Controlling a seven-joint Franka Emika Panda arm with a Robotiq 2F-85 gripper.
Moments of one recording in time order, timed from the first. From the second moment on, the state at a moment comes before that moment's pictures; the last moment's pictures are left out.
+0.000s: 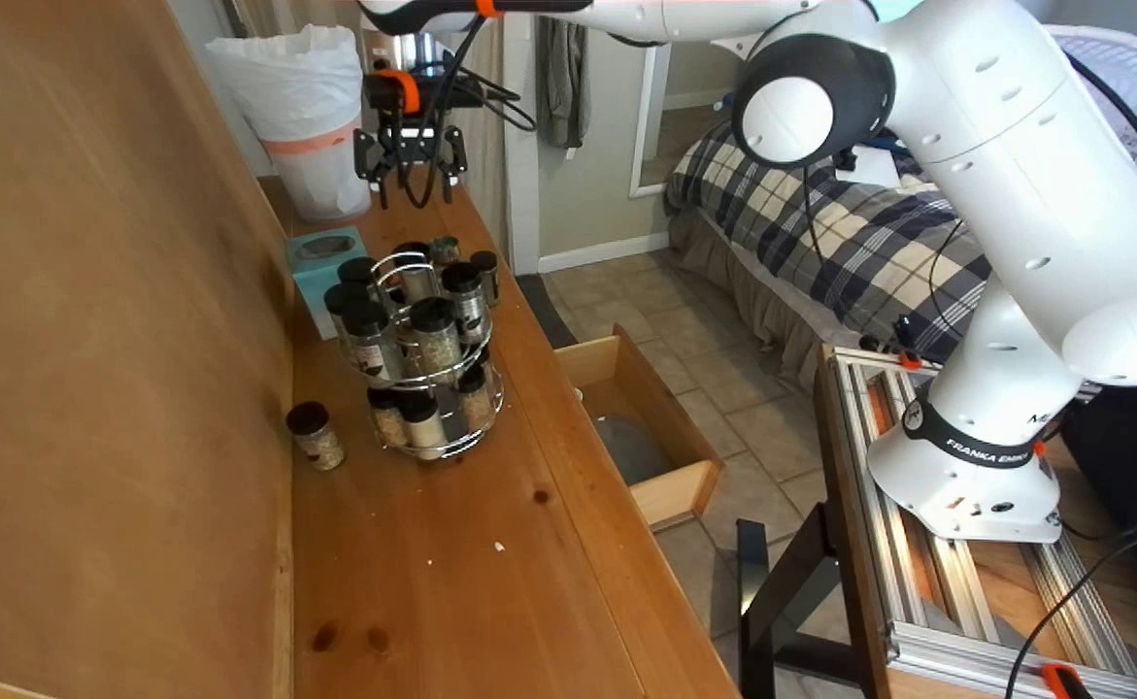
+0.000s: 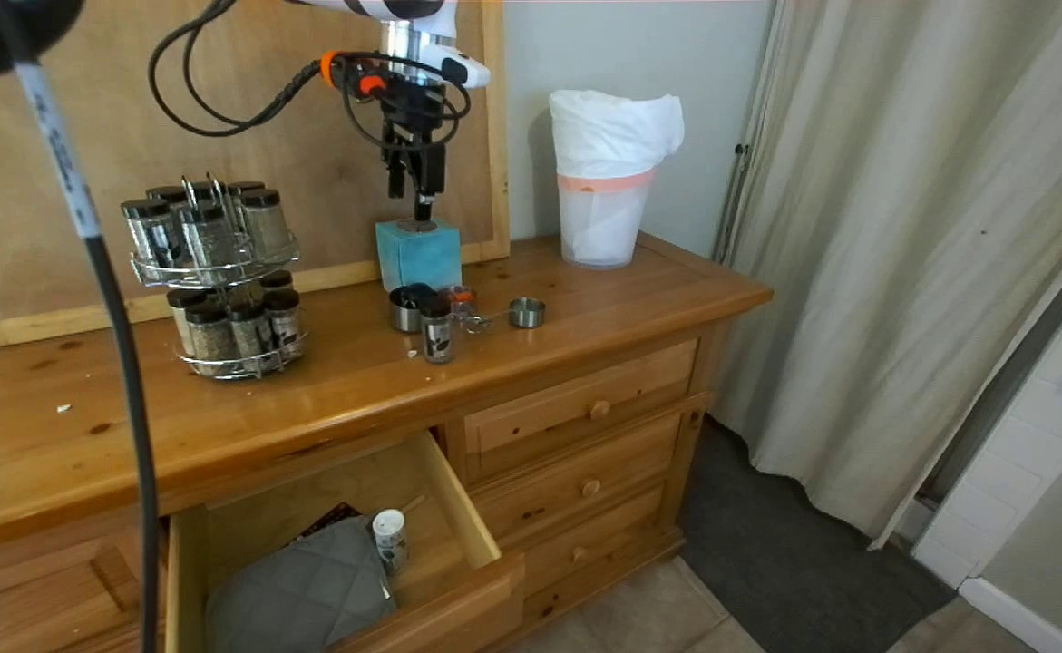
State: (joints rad) arm -0.13 0.90 -0.16 -0.75 0.25 1.64 0.65
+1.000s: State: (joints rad) arm -0.13 1.00 -0.17 -0.64 0.25 1.68 0.69
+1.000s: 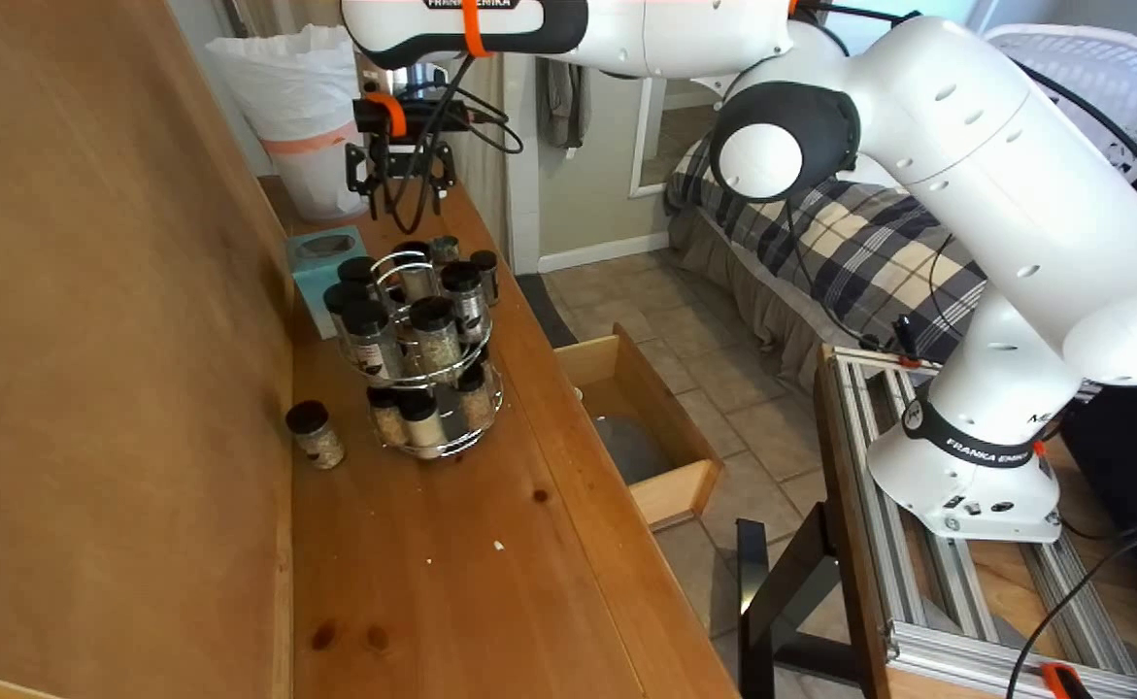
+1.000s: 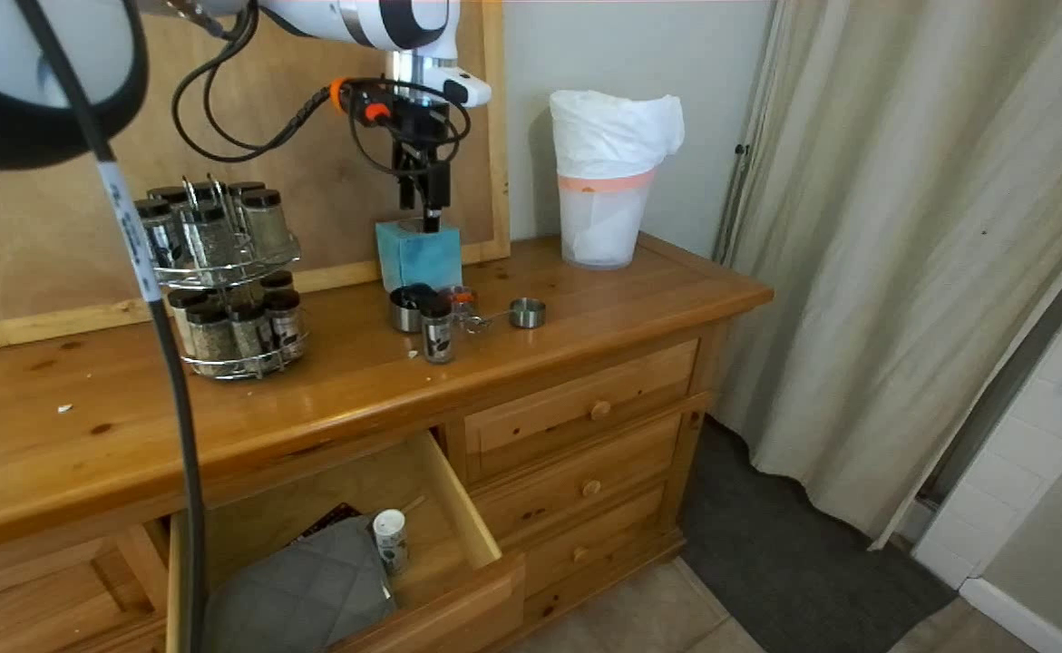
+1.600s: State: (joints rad) arm -0.11 1.10 -0.17 -0.64 0.24 1.99 0.66
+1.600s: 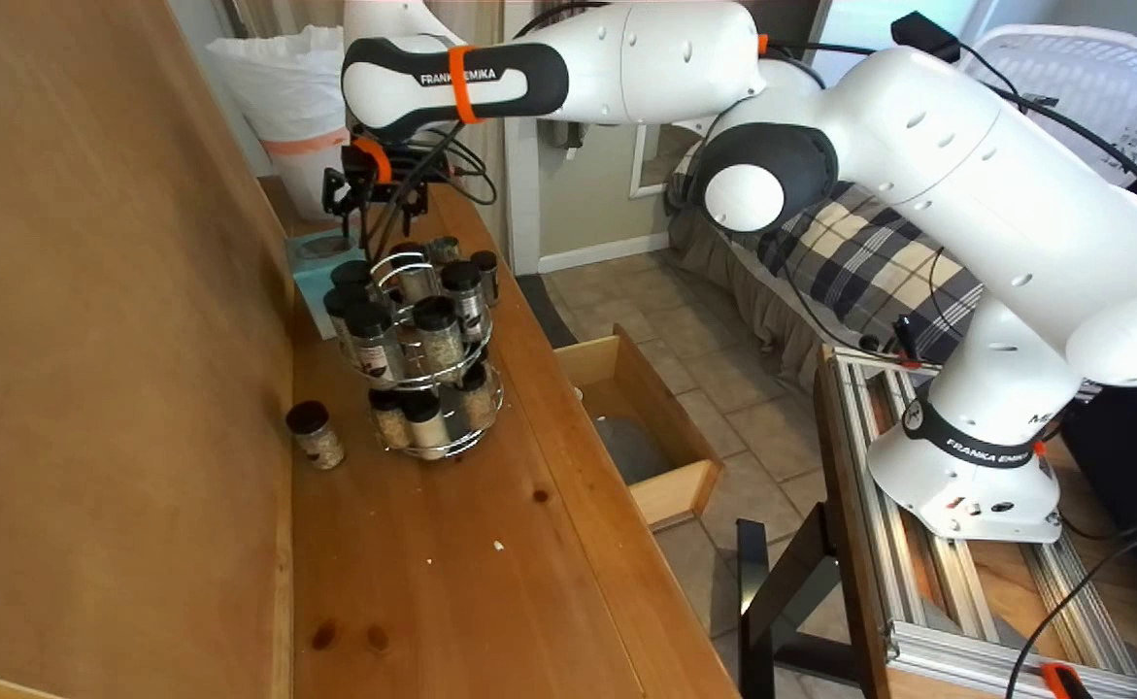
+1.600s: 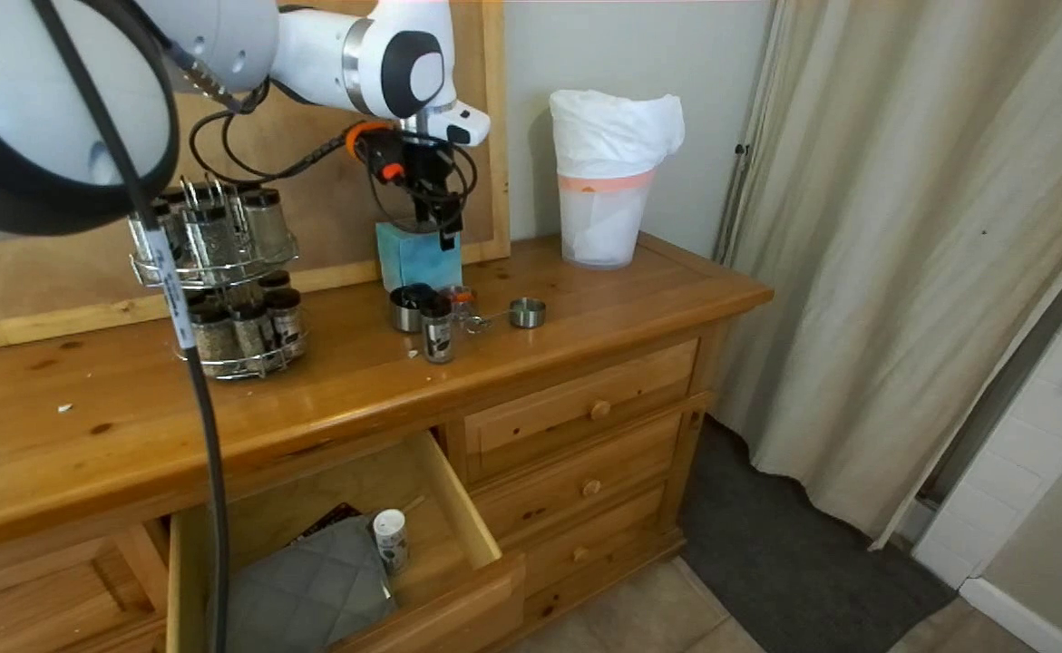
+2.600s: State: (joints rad) arm -0.09 1.15 -0.17 -0.62 0.24 2.05 0.62
